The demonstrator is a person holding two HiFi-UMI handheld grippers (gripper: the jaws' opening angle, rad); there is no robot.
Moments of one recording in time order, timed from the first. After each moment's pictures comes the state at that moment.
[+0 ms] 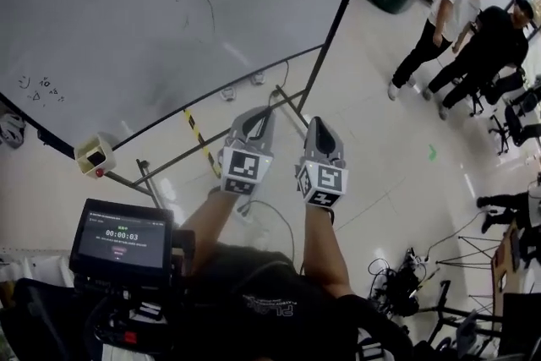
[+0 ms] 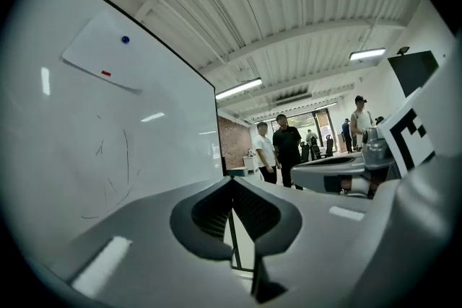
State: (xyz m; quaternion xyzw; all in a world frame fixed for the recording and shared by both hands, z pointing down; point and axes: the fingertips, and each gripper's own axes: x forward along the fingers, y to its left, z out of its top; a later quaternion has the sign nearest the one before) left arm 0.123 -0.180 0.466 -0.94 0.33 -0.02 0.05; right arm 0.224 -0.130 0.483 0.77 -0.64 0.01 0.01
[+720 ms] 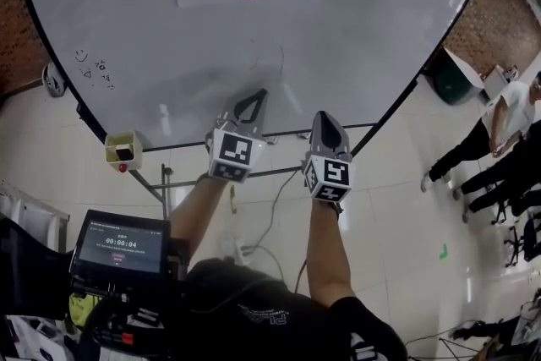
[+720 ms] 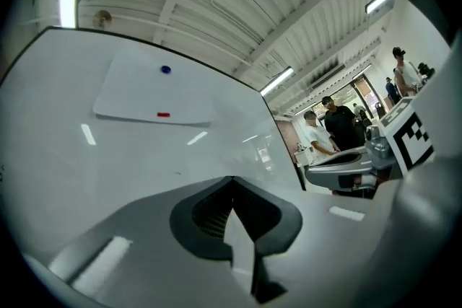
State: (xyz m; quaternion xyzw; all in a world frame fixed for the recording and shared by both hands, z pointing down) left arm 0.006 -0.356 0.374 -0.85 0.51 -0.02 0.14; right arm 0.143 -0.344 0.414 0.61 -0.79 -0.07 -0.01
